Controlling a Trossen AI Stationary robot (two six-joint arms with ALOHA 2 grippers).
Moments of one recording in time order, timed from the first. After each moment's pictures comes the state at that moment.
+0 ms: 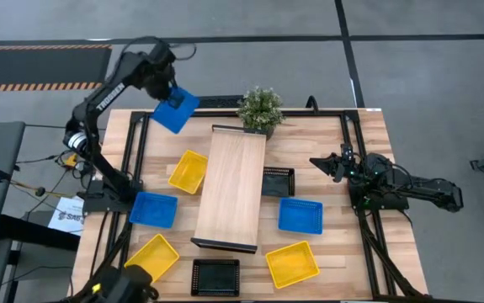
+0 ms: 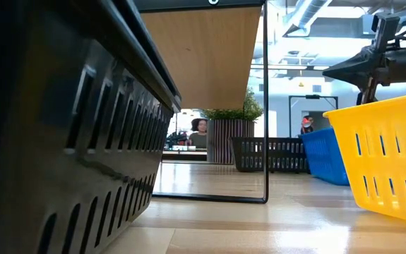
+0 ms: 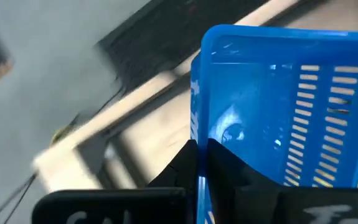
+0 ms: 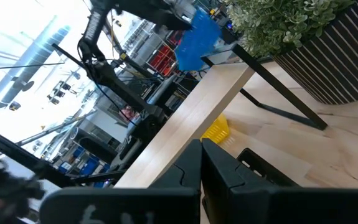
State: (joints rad) left arm 0.96 1.62 1.76 -1.36 -0.10 0.01; right arm -0.22 0.01 0.01 0.05 0.08 0.88
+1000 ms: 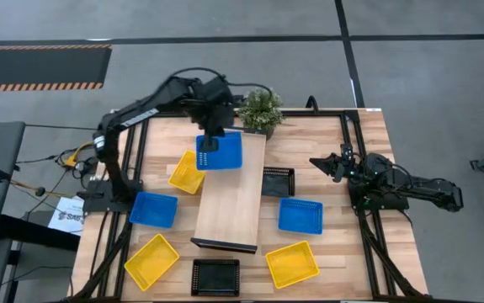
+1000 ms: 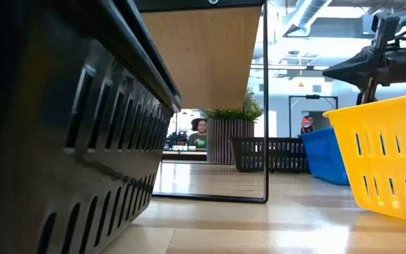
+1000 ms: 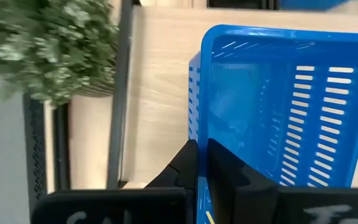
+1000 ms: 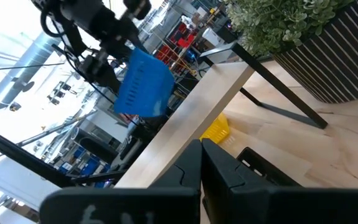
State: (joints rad) left arm 0.37 1.83 2.07 -1.41 0.12 0.41; right arm -0.22 0.01 0.01 0.04 0.07 0.89
